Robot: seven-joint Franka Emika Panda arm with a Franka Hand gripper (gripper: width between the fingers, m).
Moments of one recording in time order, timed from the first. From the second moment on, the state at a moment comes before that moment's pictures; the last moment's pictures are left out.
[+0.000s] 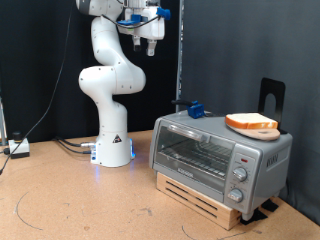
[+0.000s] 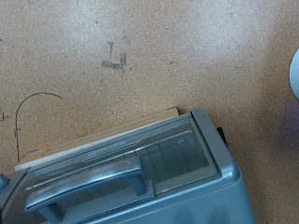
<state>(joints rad) -0.04 -0.77 0.02 -2.35 0.03 1.58 2.31</state>
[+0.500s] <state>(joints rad) 0.06 -0.78 0.03 -2.38 -0.03 1.63 1.86</state>
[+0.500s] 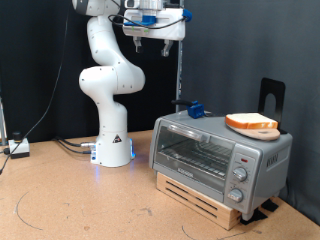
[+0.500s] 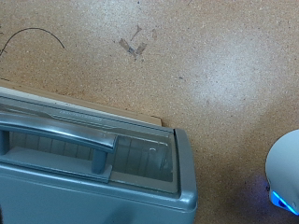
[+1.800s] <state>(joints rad) 0.34 -0.62 -0.13 -2.21 0.32 1.48 1.17</state>
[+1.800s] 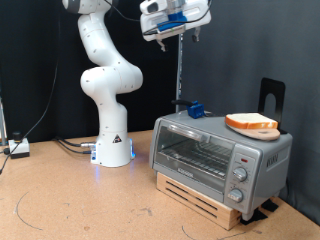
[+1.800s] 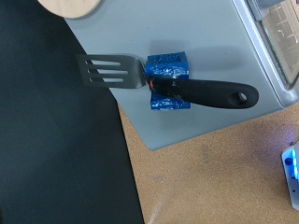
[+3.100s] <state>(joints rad) 0.35 -0.61 -0.17 -2.36 0.28 1.80 0.62</state>
